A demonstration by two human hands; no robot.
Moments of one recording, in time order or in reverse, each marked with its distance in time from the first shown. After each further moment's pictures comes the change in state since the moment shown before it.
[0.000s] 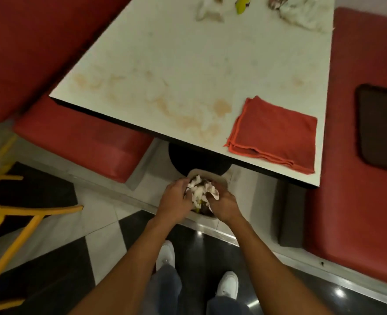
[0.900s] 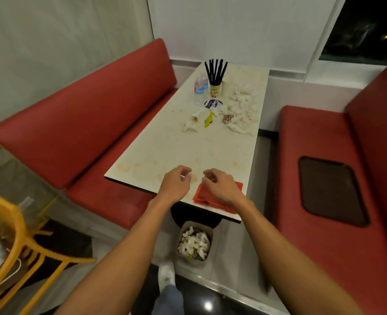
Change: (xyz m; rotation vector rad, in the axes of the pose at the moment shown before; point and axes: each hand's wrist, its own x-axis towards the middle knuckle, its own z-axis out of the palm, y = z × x) left_hand -0.104 0.298 -0.160 -0.006 0.241 0.278; right_hand -0.165 -0.184 -0.258 0.001 0.131 -0.457
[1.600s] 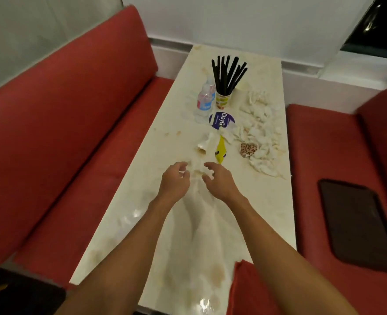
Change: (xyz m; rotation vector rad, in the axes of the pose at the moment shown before) left_hand 0.374 -0.062 -0.025 -0.159 -0.095 -0.149; right_hand 0.382 -0.012 0.017 -0.150 0.111 0.181
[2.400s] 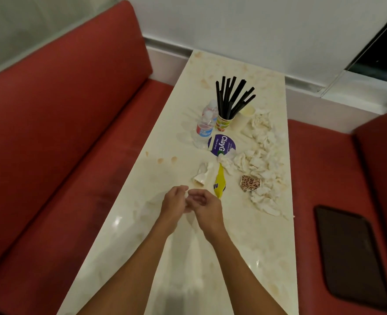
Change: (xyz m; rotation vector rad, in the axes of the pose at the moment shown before) left_hand 0.087 0.020 0.016 -0.524 -0.063 -0.398; right_hand 0.055 -0.040 0.020 0.760 0.107 0.260
